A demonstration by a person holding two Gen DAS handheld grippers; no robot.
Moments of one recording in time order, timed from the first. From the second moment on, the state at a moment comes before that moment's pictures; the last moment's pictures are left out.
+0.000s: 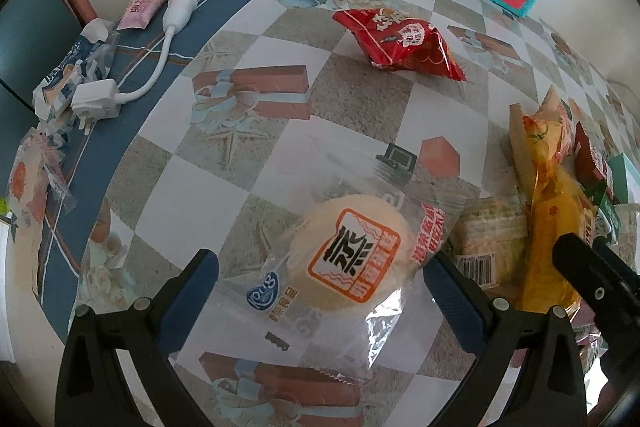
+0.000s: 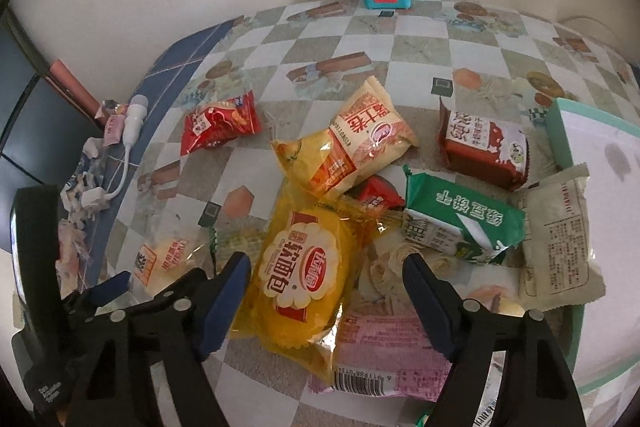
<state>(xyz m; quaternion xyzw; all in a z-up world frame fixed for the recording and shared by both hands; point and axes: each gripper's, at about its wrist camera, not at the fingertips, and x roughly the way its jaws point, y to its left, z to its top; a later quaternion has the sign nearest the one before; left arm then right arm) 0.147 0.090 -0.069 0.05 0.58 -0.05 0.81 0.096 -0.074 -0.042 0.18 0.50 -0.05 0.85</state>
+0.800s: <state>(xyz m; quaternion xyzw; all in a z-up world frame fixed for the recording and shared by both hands) 0.148 0.085 -0.069 0.05 0.58 -0.05 0.81 0.098 -0.068 -0.054 0.19 0.51 -0.03 0.84</state>
